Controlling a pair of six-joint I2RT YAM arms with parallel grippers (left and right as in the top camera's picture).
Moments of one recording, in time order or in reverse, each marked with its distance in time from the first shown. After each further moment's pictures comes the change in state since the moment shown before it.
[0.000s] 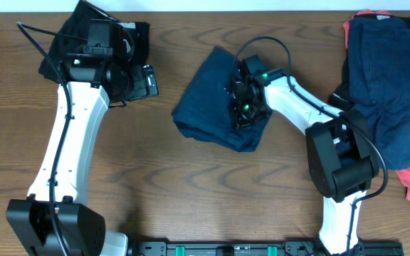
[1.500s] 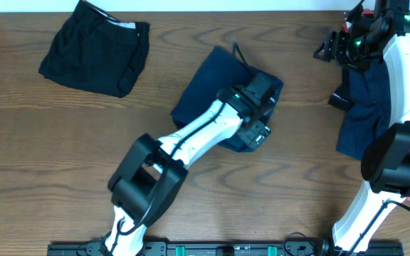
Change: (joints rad) left arm -0.698 0.424 -0.006 0.324 -0.039 0.315; right arm -0.573 -0.025 0.510 -0.319 -0.037 0.014
